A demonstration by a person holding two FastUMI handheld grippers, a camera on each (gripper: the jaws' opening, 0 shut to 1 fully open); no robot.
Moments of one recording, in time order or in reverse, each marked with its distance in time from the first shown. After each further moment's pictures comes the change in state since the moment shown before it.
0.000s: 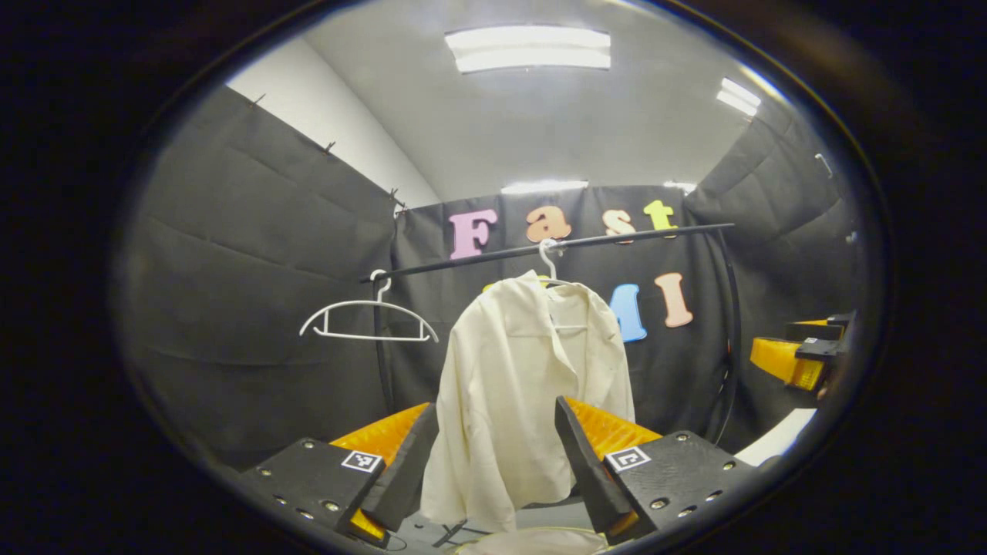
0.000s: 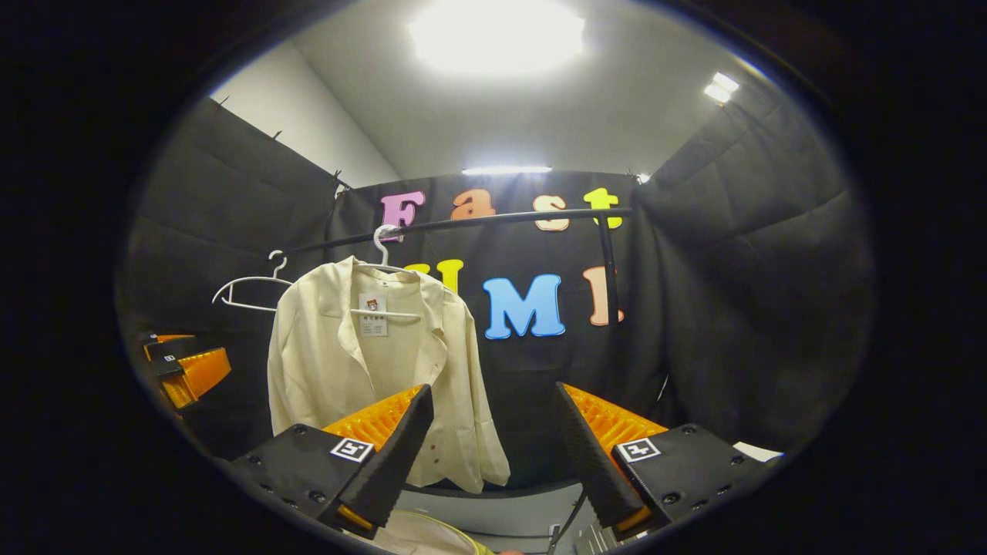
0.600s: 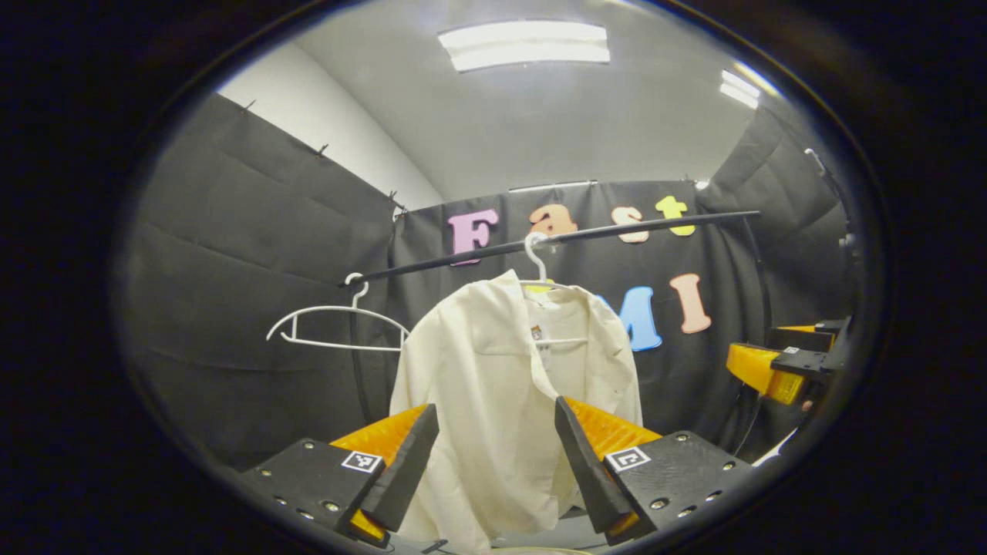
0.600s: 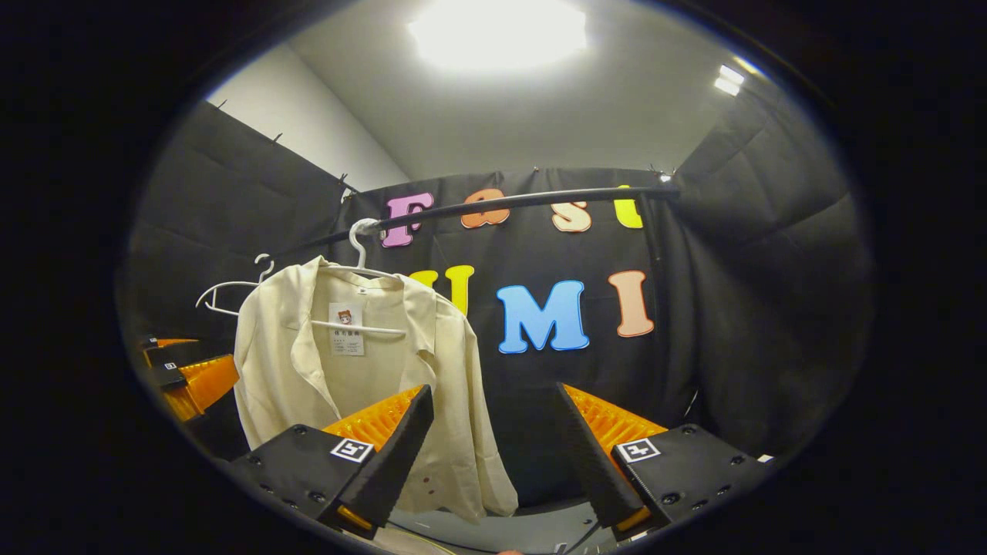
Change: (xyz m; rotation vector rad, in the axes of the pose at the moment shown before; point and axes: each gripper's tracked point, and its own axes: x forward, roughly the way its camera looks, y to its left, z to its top) left arm 0.120 -0.063 -0.012 0.001 -0.008 0.072; right arm 0.136 -0.006 -0.011 0.021 -0.011 0.104
